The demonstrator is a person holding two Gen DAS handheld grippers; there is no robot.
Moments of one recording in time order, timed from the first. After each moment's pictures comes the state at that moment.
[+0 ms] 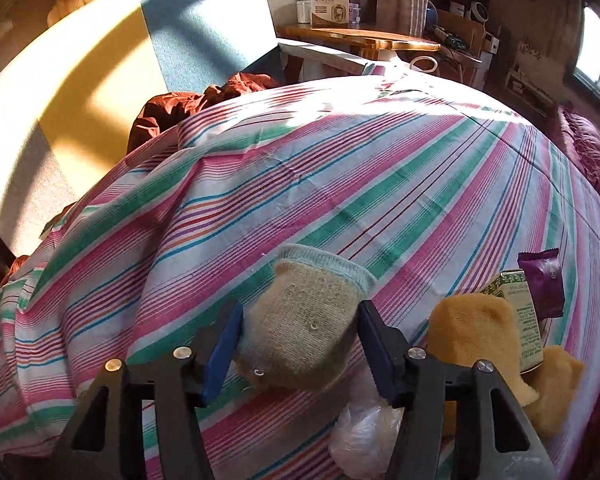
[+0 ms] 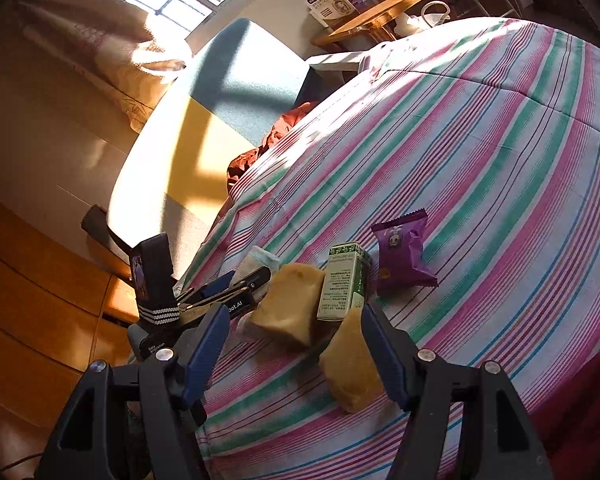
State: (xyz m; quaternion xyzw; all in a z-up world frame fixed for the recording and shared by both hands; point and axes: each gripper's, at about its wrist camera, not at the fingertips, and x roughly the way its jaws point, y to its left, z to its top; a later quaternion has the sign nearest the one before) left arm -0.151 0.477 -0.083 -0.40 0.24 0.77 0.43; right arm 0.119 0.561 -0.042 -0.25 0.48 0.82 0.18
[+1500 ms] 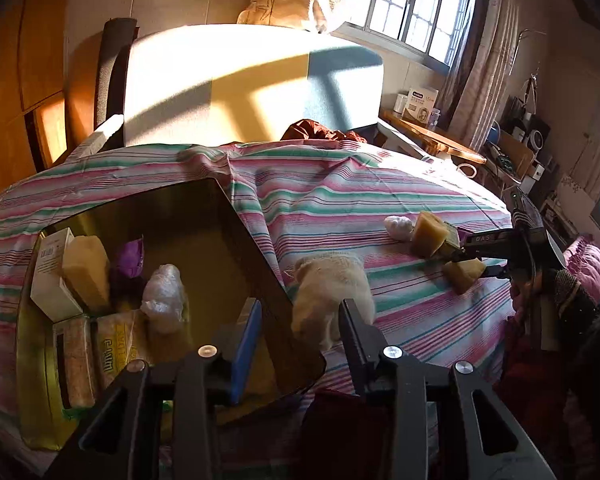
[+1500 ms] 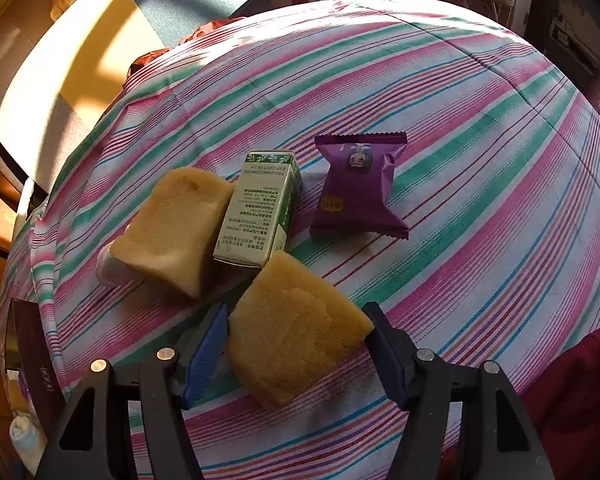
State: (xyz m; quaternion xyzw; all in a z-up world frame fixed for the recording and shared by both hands) left arm -0.011 0.144 -0.012 -0.38 0.04 0.86 0.33; right arm 0.048 0.538 -0.097 -0.49 0.32 0.75 0.30
